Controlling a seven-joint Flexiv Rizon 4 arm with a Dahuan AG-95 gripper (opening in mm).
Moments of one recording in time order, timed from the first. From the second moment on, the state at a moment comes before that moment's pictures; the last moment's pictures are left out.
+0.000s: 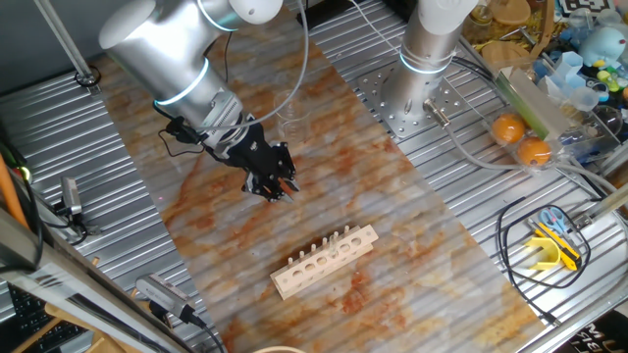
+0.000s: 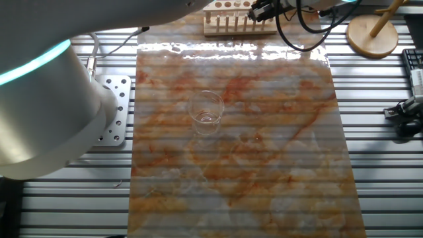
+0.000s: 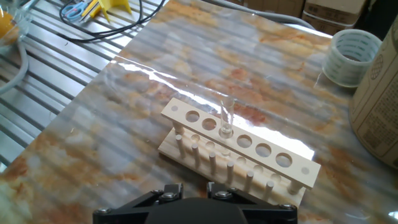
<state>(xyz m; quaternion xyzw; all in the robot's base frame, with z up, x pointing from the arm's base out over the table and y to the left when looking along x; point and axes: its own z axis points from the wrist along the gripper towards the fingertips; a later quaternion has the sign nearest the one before) 0.474 0.195 0.183 -0.84 0.46 0.27 0.11</state>
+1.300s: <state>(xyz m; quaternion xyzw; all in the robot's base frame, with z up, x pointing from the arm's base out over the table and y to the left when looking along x) 0.472 0.196 0.185 -0.83 0.49 0.25 0.12</state>
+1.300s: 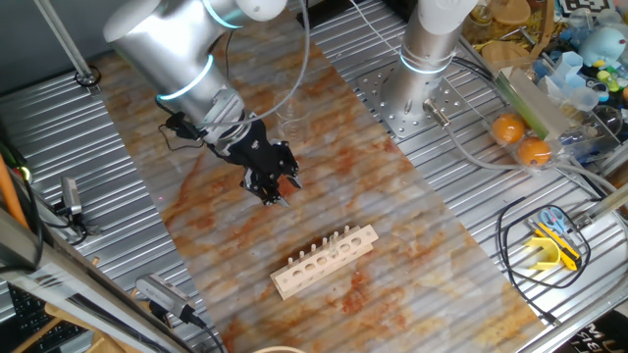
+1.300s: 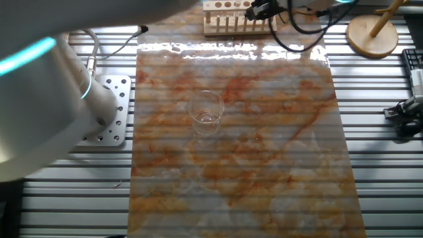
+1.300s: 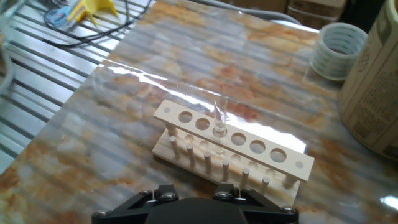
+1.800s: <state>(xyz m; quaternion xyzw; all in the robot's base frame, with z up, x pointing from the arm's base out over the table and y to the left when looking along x) 0.475 0.201 0.184 -0.83 0.45 0.30 0.12</state>
